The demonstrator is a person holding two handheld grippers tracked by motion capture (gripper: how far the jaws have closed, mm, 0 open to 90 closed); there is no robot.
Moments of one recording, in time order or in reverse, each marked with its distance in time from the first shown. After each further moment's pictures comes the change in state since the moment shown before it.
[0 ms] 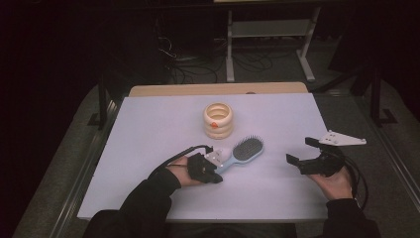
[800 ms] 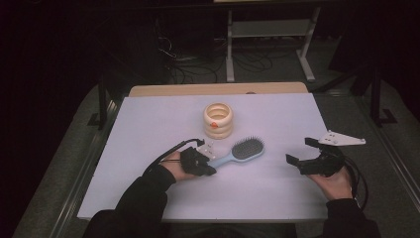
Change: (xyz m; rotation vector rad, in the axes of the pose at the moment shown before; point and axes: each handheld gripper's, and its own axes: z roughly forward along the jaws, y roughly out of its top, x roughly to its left) left arm 0.018 -0.015 -0.015 -0.015 0.066 -0.062; right arm 0.000 0.000 0.001 0.004 0.003 0.000
